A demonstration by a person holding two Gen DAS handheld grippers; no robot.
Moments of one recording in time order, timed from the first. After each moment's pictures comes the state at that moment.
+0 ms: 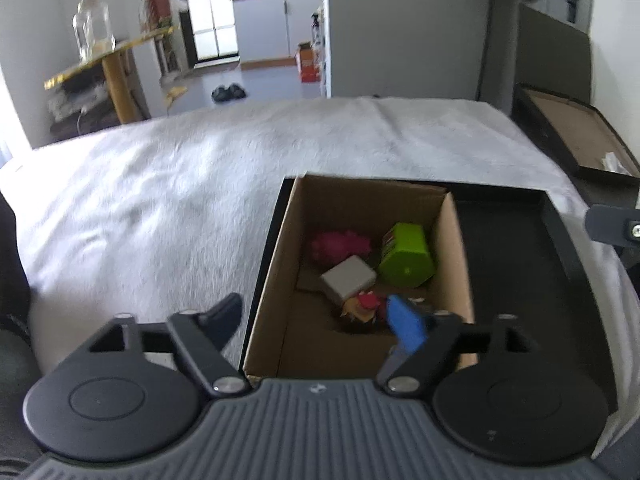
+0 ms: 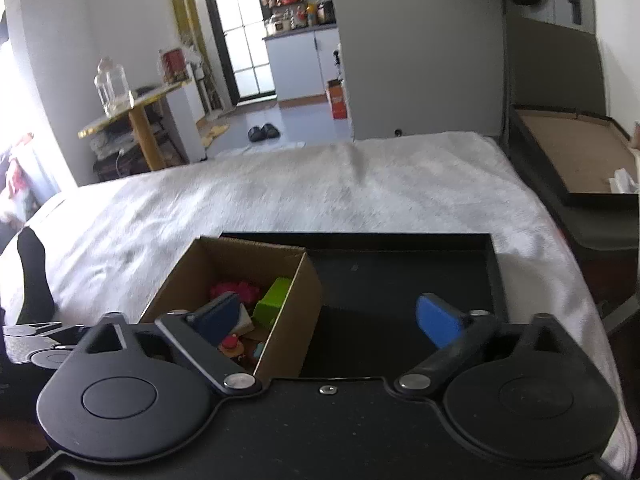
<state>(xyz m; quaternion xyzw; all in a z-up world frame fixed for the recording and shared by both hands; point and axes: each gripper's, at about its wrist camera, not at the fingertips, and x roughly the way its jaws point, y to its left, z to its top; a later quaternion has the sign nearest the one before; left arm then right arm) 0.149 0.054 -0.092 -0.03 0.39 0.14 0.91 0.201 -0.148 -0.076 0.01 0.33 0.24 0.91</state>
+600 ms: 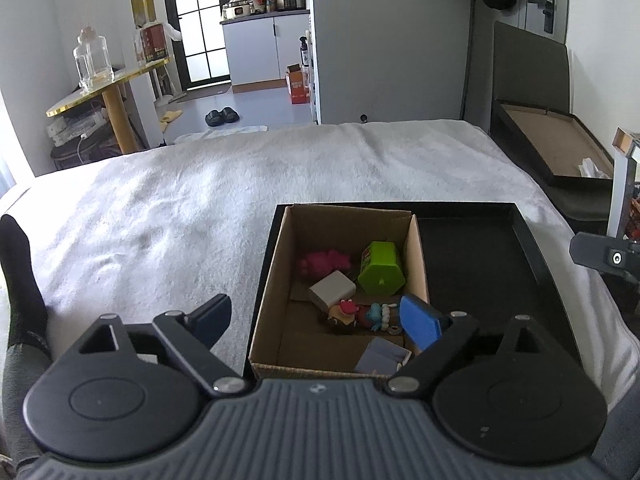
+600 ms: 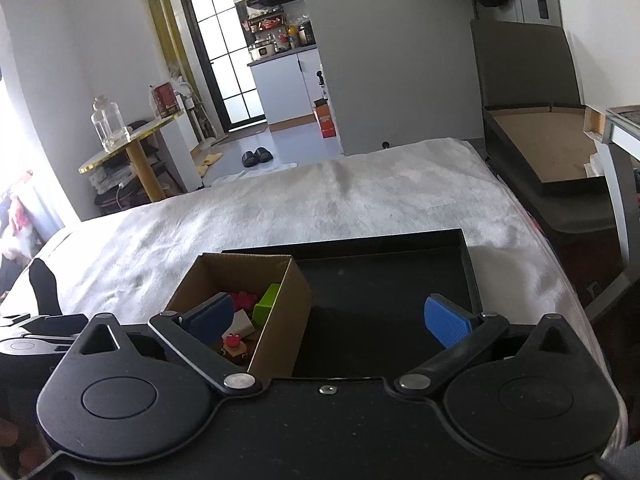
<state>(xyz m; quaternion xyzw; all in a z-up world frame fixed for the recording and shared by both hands) 0.121 0.034 -0.052 -0.01 0.37 0.13 0.92 0.175 -0.188 -0.065 0.05 0.32 0.23 0.92</state>
